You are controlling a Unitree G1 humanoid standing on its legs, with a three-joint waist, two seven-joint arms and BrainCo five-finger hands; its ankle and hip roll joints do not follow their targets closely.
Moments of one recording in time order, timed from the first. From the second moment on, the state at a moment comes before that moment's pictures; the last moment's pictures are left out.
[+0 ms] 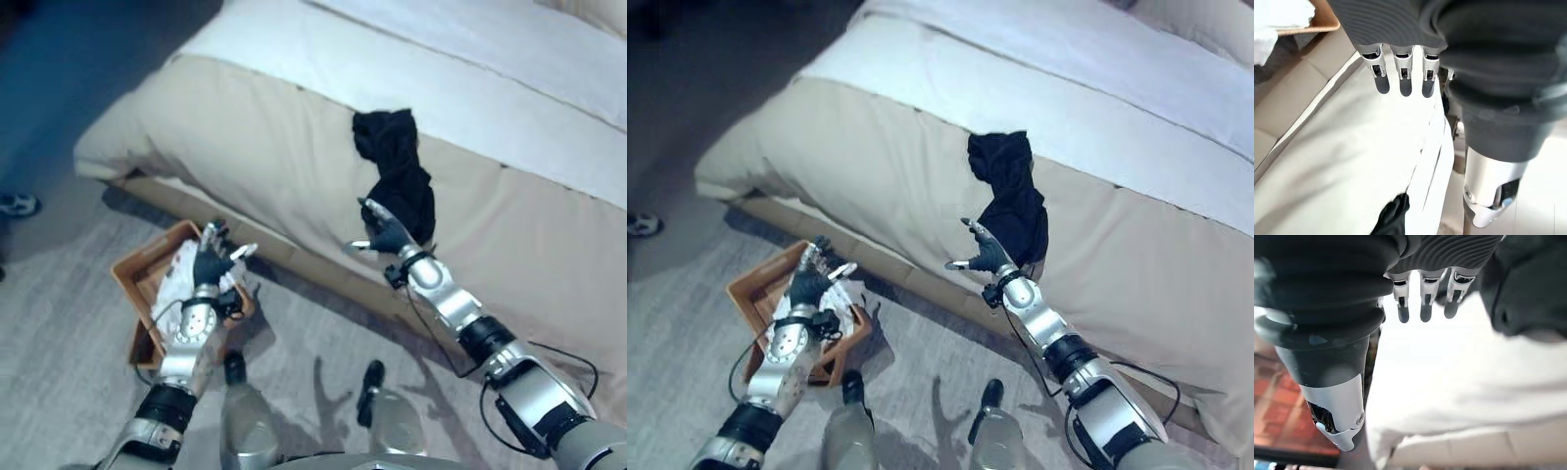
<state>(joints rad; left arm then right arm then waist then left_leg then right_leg) -0.13 0.36 -0.19 0.38 -0.53 -0.26 0.18 -0.58 -0.37 0.51 0.57 0.09 -0.07 -0.10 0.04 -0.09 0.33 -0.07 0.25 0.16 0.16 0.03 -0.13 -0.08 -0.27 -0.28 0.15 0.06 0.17</state>
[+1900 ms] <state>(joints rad) -0.07 0.42 -0.29 0.17 -0.57 -0.31 0.24 -1.31 -0.68 0.60 1.14 -0.19 -0.03 -0.43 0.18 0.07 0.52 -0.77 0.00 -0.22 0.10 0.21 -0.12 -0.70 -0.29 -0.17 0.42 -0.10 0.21</state>
